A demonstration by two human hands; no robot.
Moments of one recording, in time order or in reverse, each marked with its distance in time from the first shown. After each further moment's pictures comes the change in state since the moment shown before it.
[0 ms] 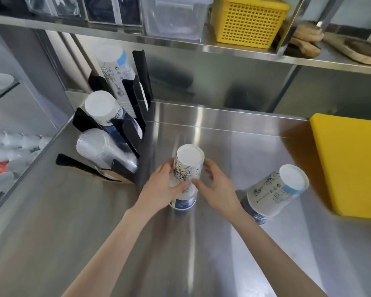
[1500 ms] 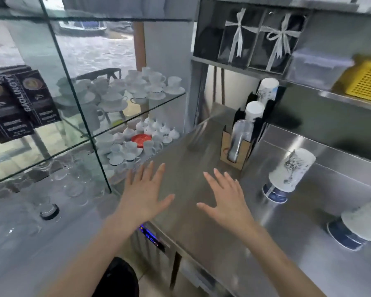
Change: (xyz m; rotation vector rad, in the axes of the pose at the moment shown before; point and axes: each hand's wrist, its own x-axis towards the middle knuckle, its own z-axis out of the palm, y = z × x) left_hand -0.351 -0.091 -0.138 0.626 0.414 -0.371; right_hand -0.211 -0.133 0.130 -0.609 -0.393 -0.652
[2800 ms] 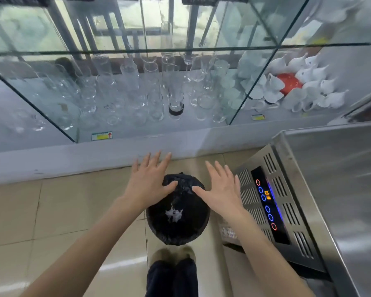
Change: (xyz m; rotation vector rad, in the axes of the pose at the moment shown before) left_hand -0.173 -0.289 0.146 -0.152 -0.156 -0.723; right_hand 0.049 -0.239 0.304 0.015 -0.594 -0.320
